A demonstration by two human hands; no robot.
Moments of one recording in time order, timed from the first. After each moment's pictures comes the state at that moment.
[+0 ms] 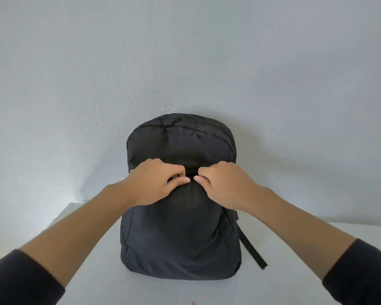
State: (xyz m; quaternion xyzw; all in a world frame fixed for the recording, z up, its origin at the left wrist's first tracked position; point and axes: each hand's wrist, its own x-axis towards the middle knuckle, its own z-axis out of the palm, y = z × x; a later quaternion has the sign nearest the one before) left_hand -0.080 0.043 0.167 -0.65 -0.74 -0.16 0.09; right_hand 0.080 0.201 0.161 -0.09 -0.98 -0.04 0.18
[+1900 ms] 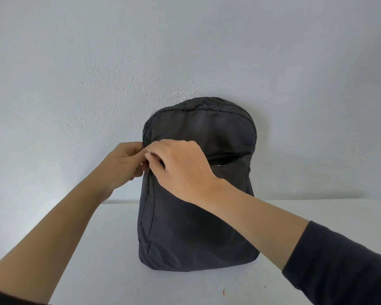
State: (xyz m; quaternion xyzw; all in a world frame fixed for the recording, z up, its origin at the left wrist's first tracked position) left_hand -0.162 -0.019 0.160 -0.47 -0.70 -0.50 -0.21; right_hand -0.027 0.079 0.168 -0.05 -0.92 0.01 0.40
